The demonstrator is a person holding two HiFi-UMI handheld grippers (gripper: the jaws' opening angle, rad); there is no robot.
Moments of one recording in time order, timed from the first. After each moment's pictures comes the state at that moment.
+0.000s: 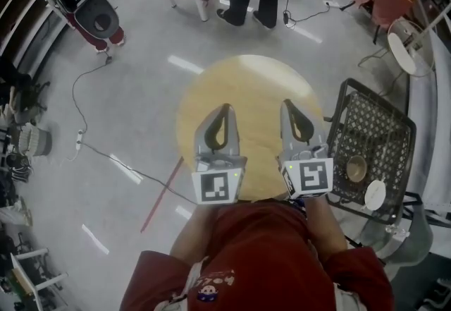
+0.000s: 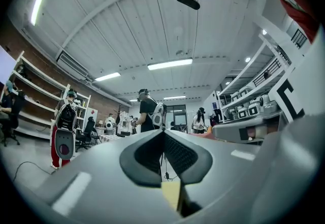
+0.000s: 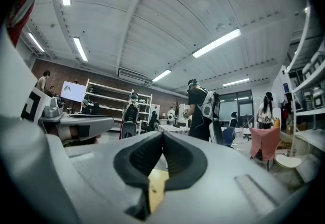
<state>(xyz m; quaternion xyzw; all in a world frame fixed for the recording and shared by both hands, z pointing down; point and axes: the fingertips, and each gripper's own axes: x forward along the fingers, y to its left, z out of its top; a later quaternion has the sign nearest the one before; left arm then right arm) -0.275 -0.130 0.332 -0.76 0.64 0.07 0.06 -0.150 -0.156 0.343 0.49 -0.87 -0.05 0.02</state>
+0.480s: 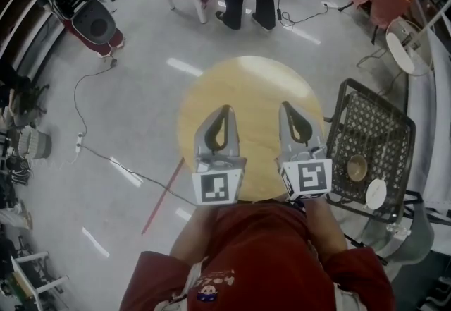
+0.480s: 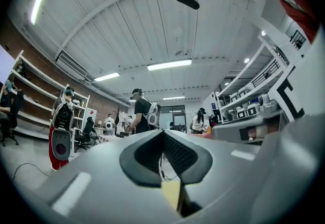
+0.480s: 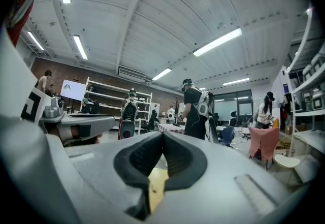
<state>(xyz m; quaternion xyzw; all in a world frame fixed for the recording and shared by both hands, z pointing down) -0.278 -0.130 0.336 -0.77 0.63 0.07 0.05 -0.156 -0.153 0.347 0.50 -0.87 -0.05 0.03</state>
